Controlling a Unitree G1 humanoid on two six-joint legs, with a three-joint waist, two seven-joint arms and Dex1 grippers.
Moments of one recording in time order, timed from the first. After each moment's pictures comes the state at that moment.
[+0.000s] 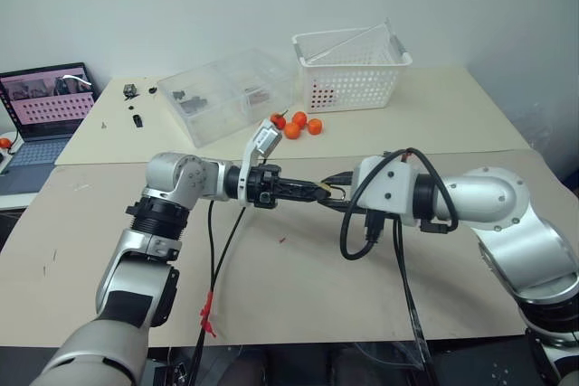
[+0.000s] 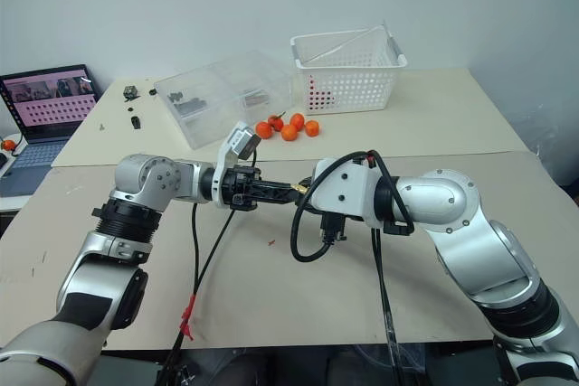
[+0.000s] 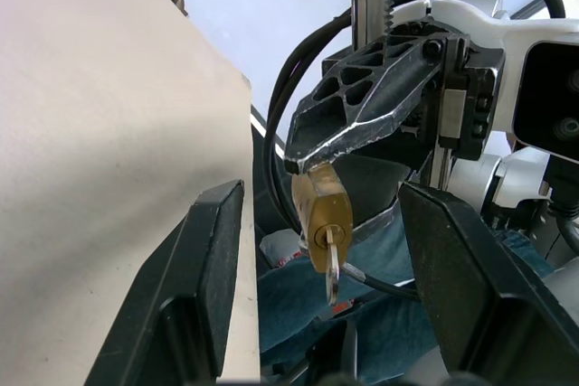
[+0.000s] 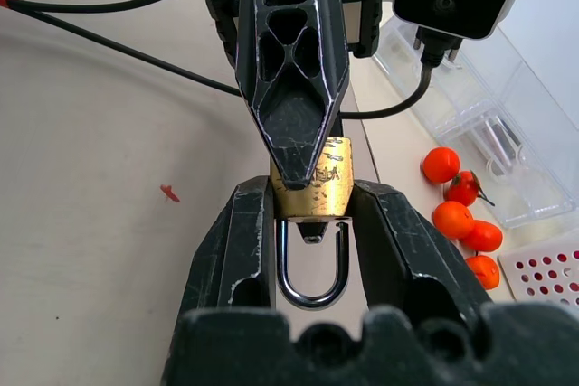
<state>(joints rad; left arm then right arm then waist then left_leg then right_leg) -0.91 0.40 -0.14 0.34 -0.75 1.22 -1.28 -0.57 -0.82 0.22 -0.69 0.14 0.65 0.92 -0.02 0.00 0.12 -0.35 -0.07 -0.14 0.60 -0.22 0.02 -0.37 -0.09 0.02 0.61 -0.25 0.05</state>
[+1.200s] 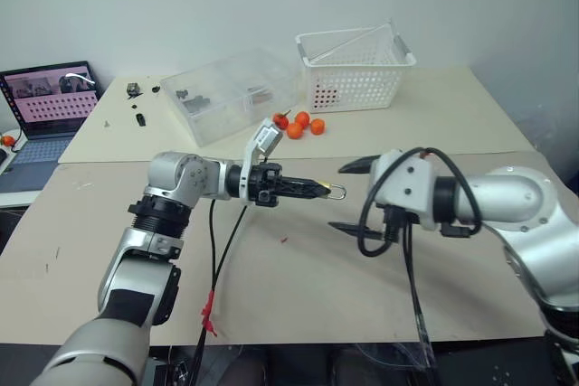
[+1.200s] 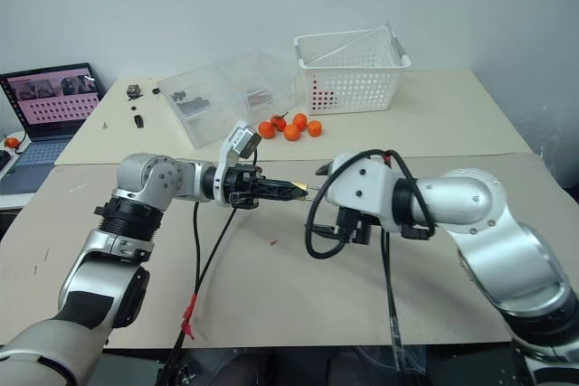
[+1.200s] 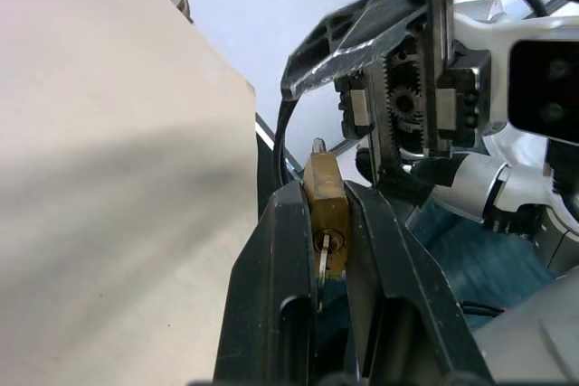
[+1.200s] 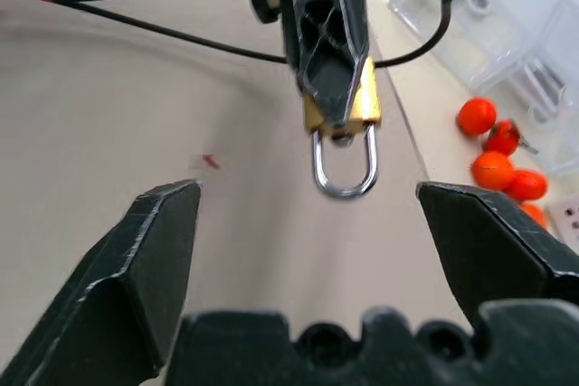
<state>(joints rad) -0.92 0.40 -0.14 0.37 -0.75 1.21 -1.28 -0.49 -0.93 0.05 -0.76 0.34 0.83 0.96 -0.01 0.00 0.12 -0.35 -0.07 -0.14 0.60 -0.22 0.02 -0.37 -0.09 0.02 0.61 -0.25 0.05</state>
